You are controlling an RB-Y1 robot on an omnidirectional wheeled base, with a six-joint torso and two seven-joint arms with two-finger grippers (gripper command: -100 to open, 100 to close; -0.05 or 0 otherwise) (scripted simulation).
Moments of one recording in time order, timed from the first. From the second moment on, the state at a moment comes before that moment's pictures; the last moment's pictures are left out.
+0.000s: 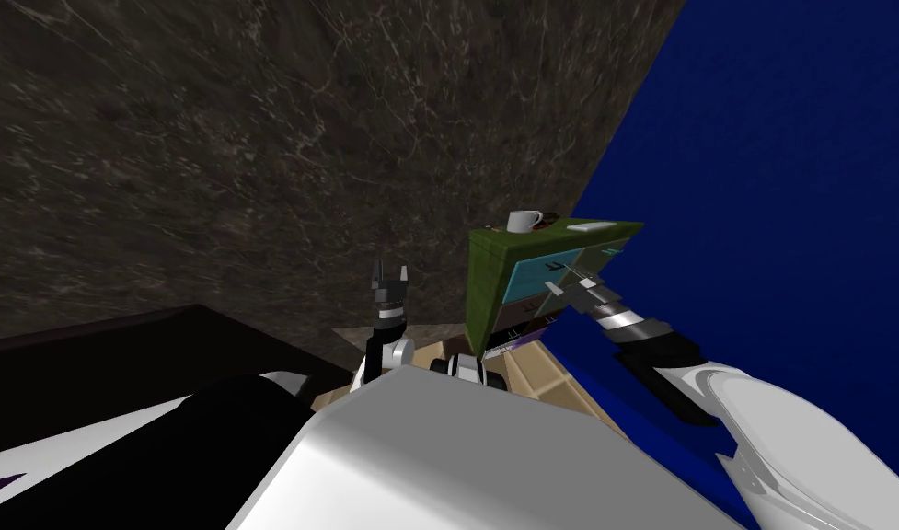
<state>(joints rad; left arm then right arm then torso) 0.50 -0.04 -0.06 -2.33 0.11 -0.53 0.10 0.27 -0.45 -0.39 -2.18 1.33 -0.55 1.19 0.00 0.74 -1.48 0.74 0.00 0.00</state>
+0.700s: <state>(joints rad) 0.50 -0.04 -0.06 -2.33 0.11 -0.54 0.10 0.26 -0.45 -0.39 -2.24 1.36 -0.57 1.23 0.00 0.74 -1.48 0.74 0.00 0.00</state>
